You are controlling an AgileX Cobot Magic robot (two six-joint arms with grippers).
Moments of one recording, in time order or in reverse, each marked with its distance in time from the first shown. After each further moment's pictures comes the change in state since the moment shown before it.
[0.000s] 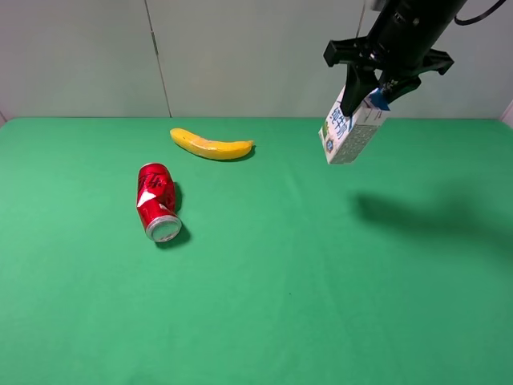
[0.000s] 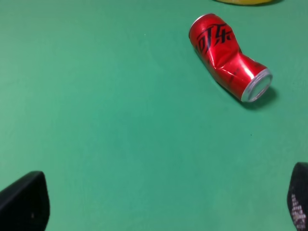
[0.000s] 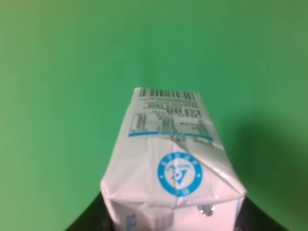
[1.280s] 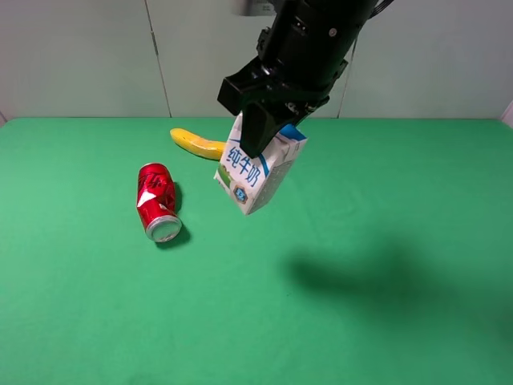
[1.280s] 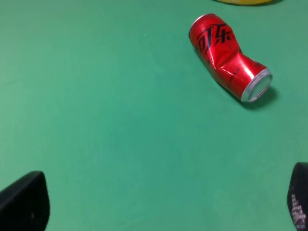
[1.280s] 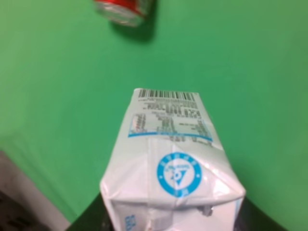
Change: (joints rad) left arm 0.000 0.000 0.000 -0.001 0.000 0.000; right arm 0.404 -0.056 0.008 0.073 0.038 -0.206
